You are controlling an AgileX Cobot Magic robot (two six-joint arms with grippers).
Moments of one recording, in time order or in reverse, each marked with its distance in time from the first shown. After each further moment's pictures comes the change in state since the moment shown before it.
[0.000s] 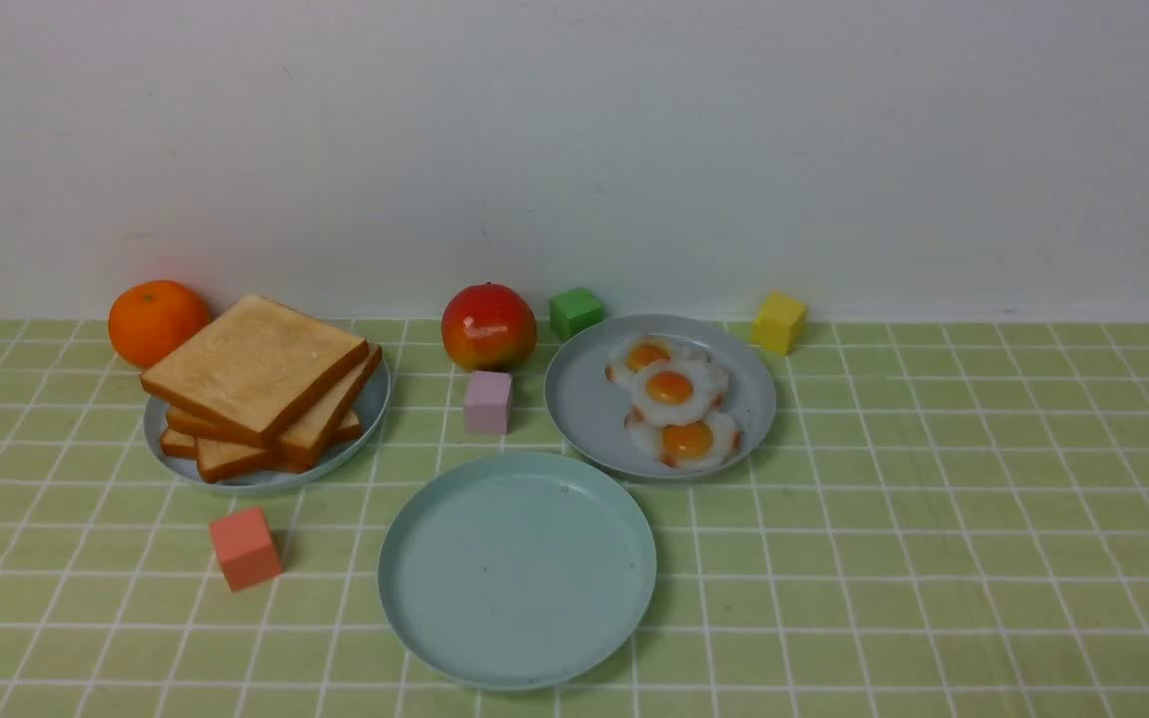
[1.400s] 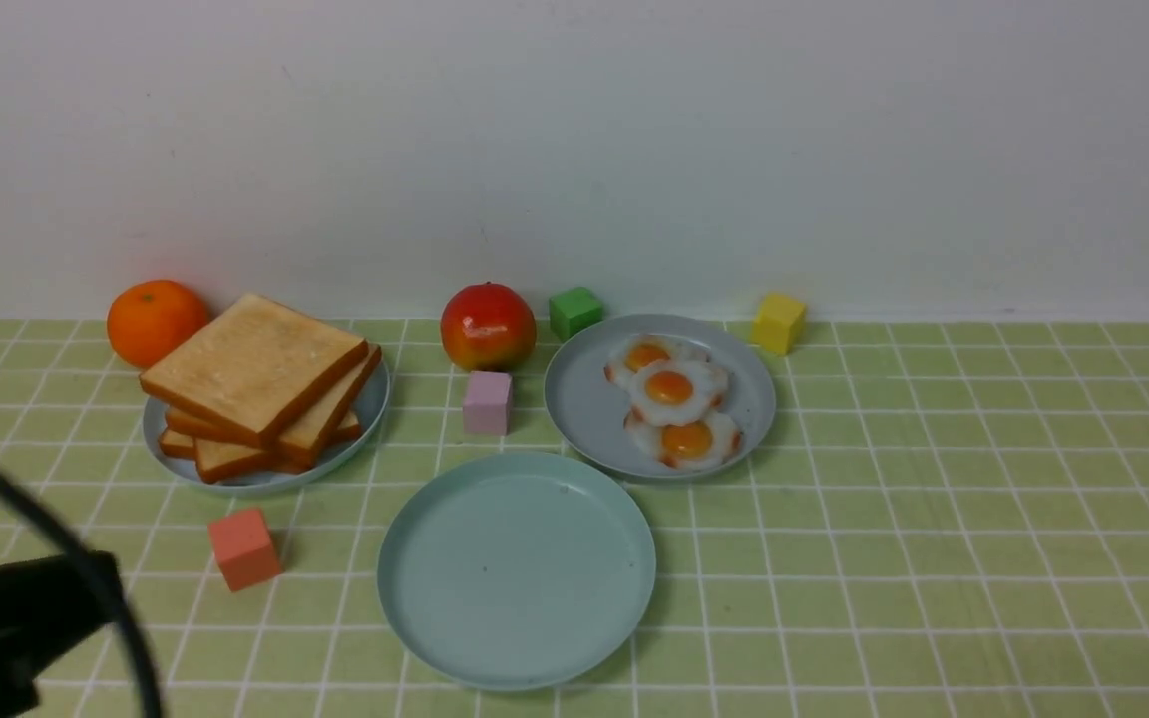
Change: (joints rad) right arm 0.000 0.000 0.000 0.000 0.000 0.000; left arm -0.144 0.579 -0.630 -0.461 0.302 0.347
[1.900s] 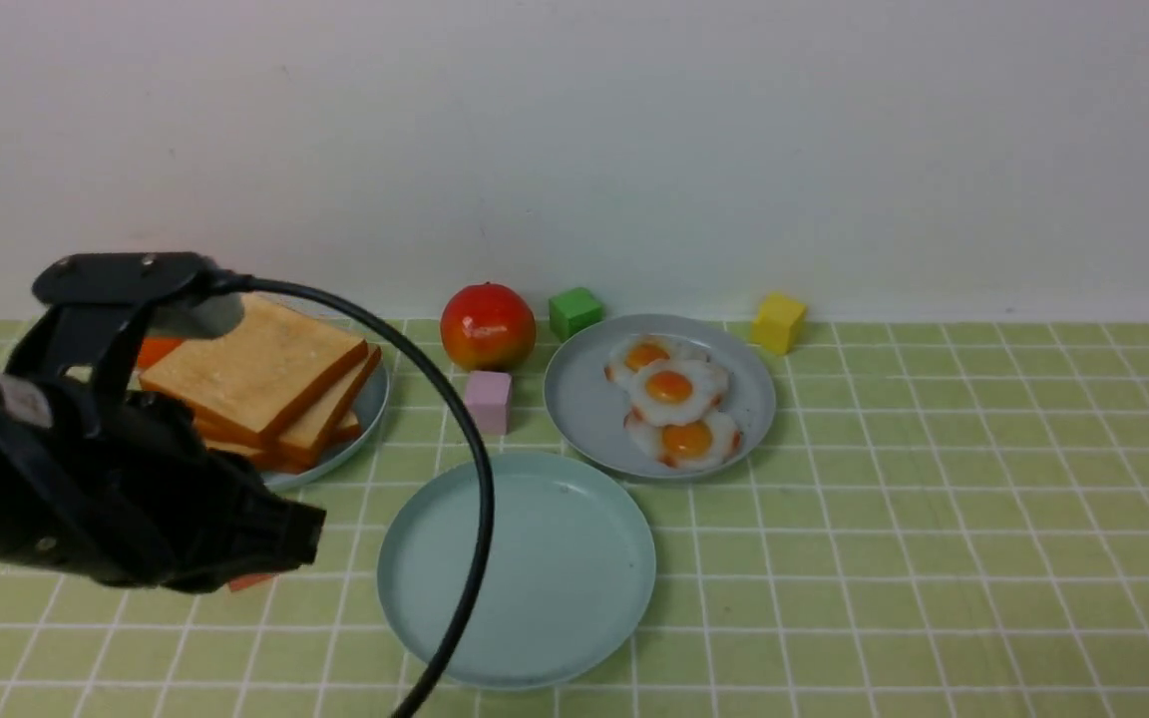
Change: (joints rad) right arm 0.000 0.000 0.010 0.483 -0.277 0.224; left arm -0.167 0.591 -0.272 0.214 0.050 0.023
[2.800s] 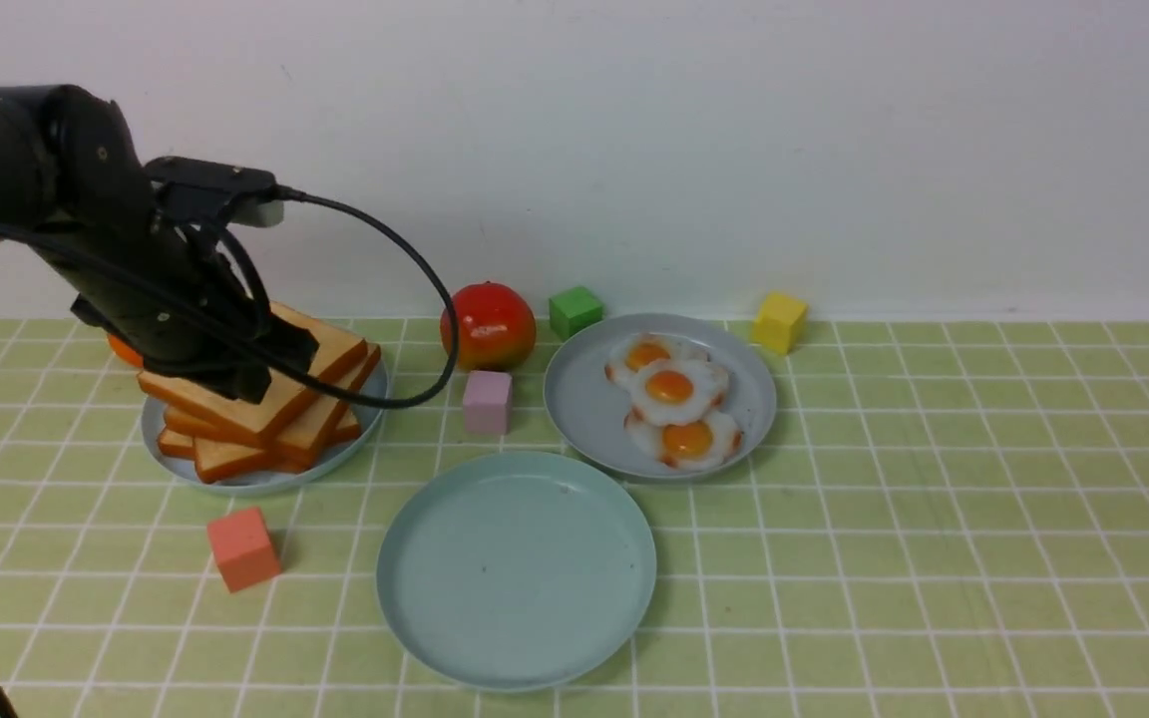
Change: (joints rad) right arm 0.242 0.641 -0.929 -0.117 0.878 -0.379; left arm 0.213 0.696 -0.560 0.245 0.008 0.099
